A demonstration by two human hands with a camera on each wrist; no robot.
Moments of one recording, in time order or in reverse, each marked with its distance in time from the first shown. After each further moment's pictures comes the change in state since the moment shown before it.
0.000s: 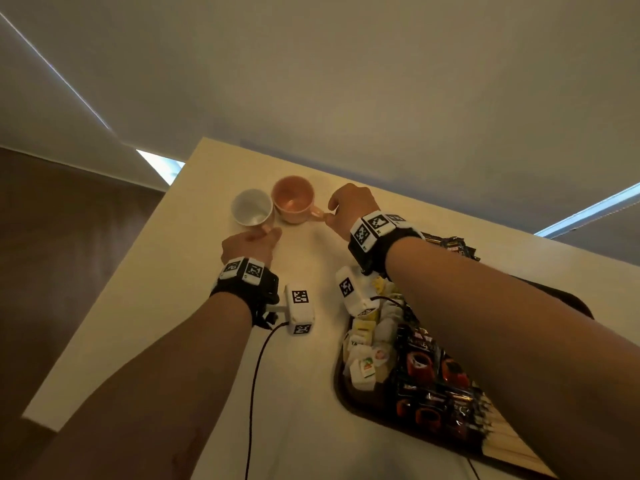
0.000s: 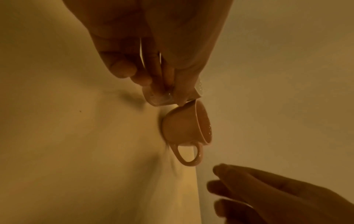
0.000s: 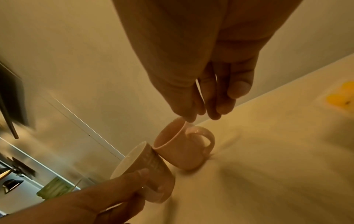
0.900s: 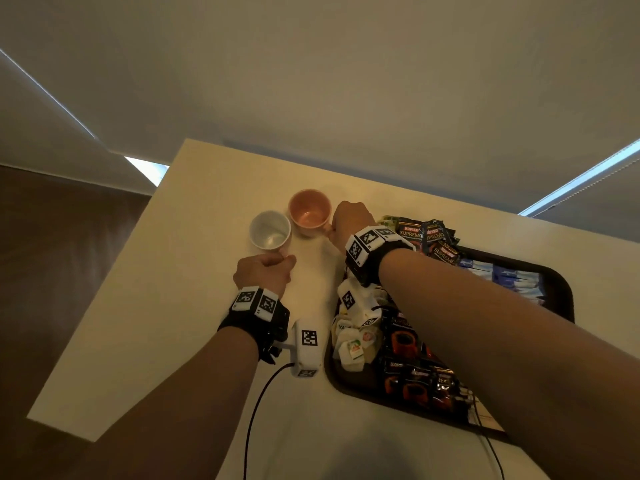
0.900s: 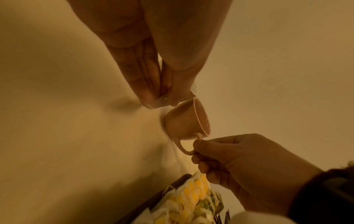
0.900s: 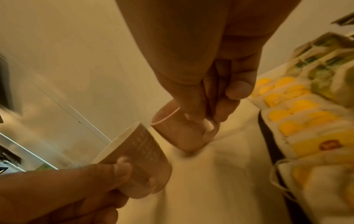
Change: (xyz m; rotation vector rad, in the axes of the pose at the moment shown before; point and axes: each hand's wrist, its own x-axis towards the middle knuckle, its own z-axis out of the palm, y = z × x) left_hand -0.058 -0.035 0.018 0.046 -0.058 0.134; right_hand -0.035 0.026 0.017 0.003 -0.069 0.132
